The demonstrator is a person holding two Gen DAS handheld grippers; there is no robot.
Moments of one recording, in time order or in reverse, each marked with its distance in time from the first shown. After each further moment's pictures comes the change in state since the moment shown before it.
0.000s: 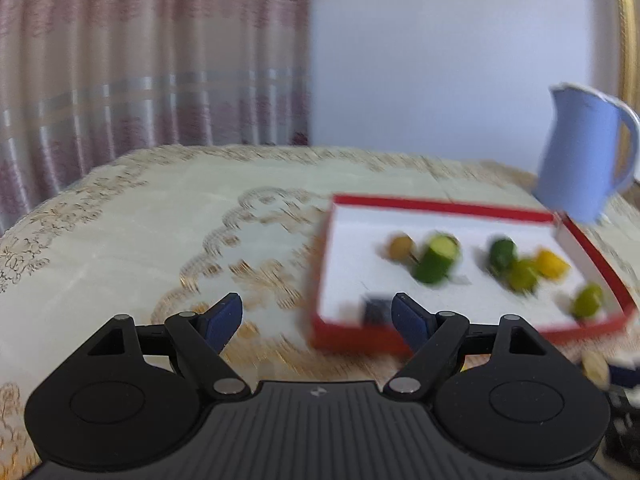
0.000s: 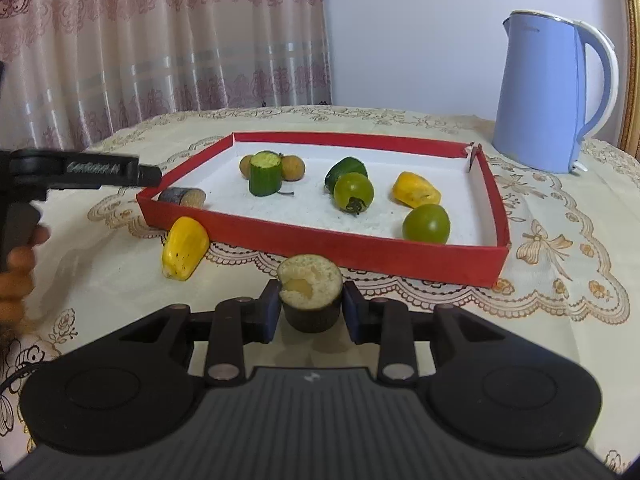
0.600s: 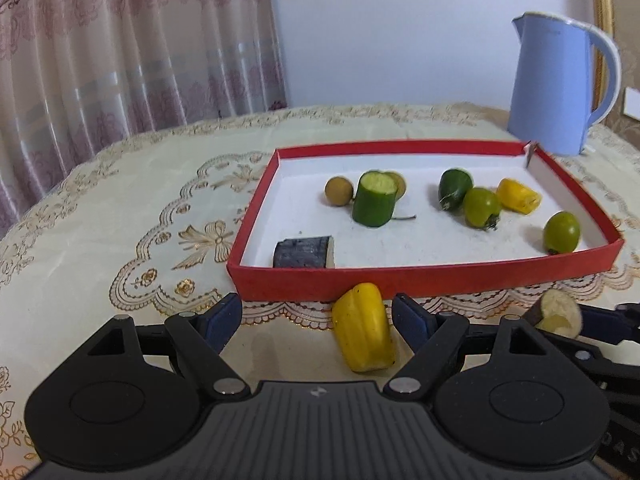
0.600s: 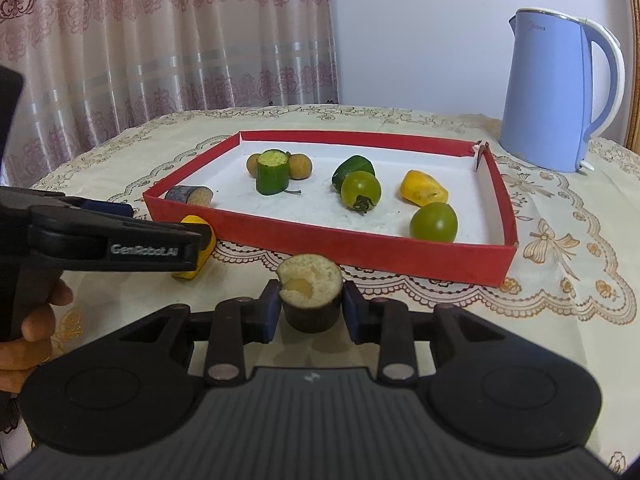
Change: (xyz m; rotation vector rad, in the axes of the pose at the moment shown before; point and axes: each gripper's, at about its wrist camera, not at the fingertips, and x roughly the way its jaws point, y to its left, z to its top) left arm 0.012 -0.056 -0.013 0.105 0.111 0.034; right arm 0.000 0.000 -0.001 0.005 0.004 0.022
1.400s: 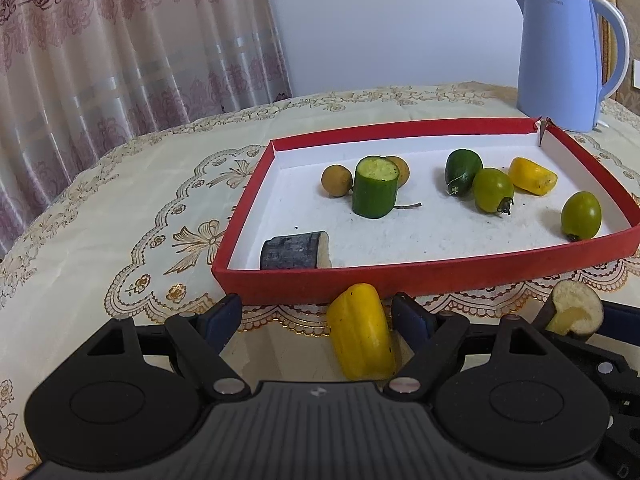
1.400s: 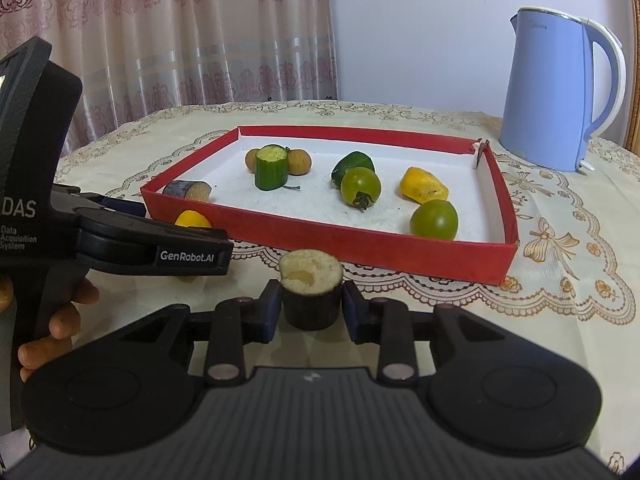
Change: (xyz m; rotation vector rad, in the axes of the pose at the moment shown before) left arm 0.017 -0.015 0.002 0.057 0.016 0.048; right arm 0.003 0.001 -0.001 -0.007 0.008 -0.008
